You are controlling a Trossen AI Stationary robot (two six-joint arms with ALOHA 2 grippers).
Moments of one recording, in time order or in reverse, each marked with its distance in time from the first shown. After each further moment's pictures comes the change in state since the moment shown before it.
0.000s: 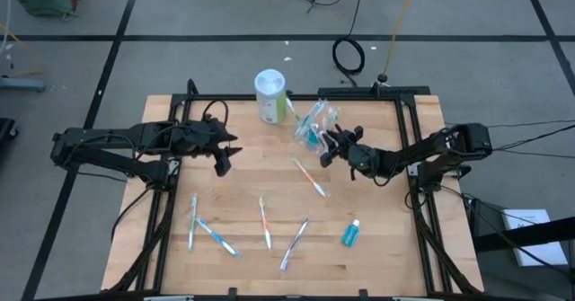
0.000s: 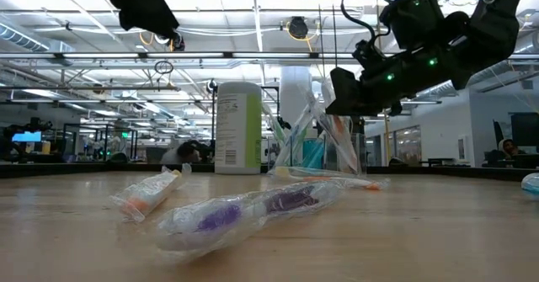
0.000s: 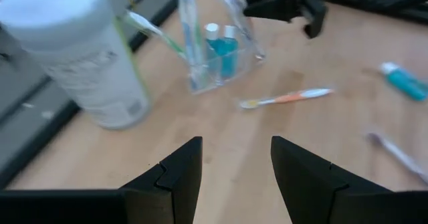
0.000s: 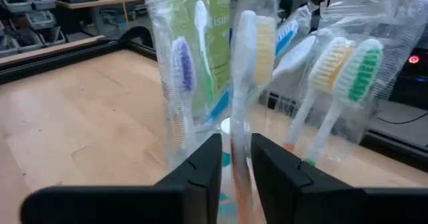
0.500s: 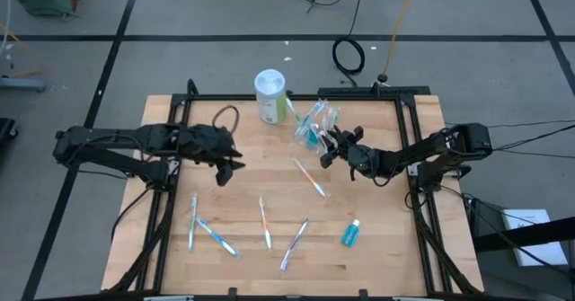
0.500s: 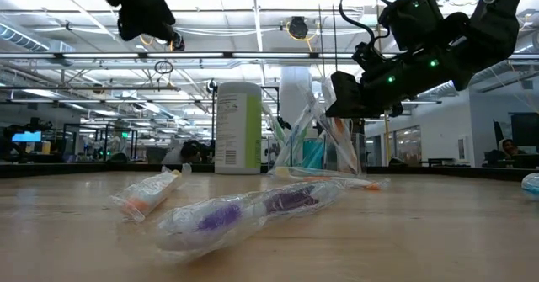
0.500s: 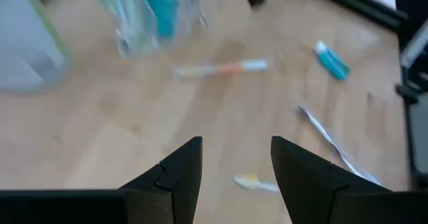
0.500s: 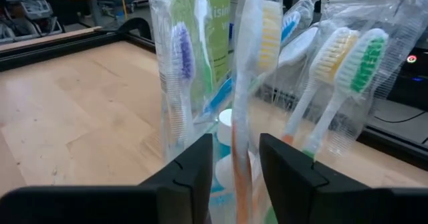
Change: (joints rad) left arm -0.018 0.049 0.001 -0.007 0.235 -0.153; right arm -0.001 0.000 0.000 -0.028 0.000 -0.004
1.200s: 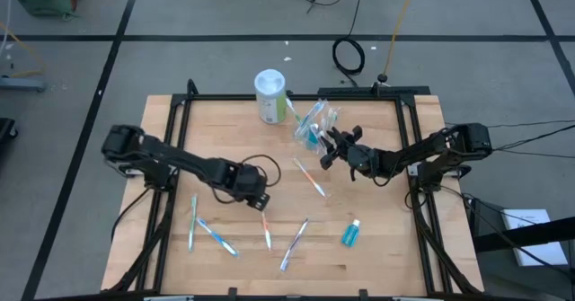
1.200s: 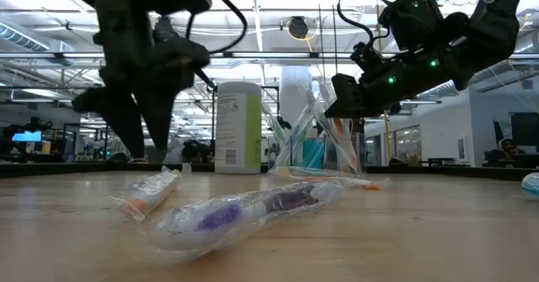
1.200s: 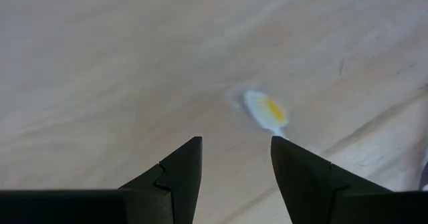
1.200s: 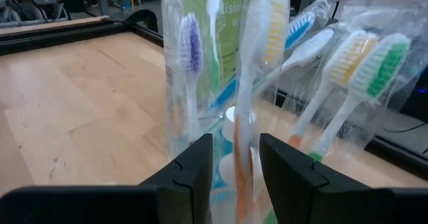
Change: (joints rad) left arm -0.192 0.593 0.000 0.039 0.047 -0.826; right arm -0.001 0.000 0.000 -0.002 -0.027 -0.061
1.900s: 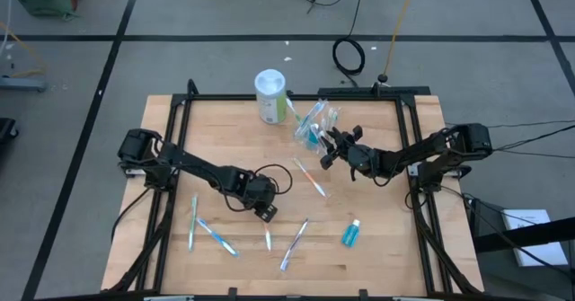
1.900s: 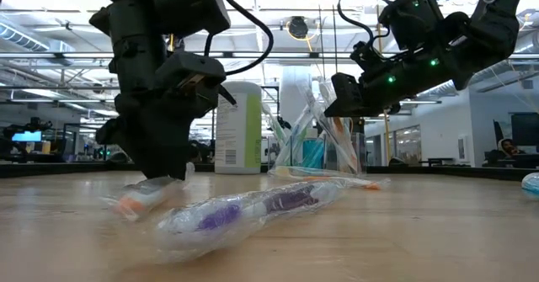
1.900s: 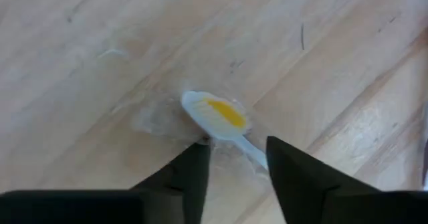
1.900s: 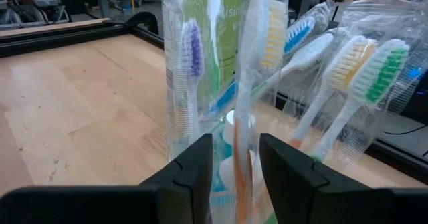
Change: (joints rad) left arm -0.012 0.196 0.003 0.228 0.086 0.163; right arm 0.000 0.000 0.000 0.007 0.000 -0.007
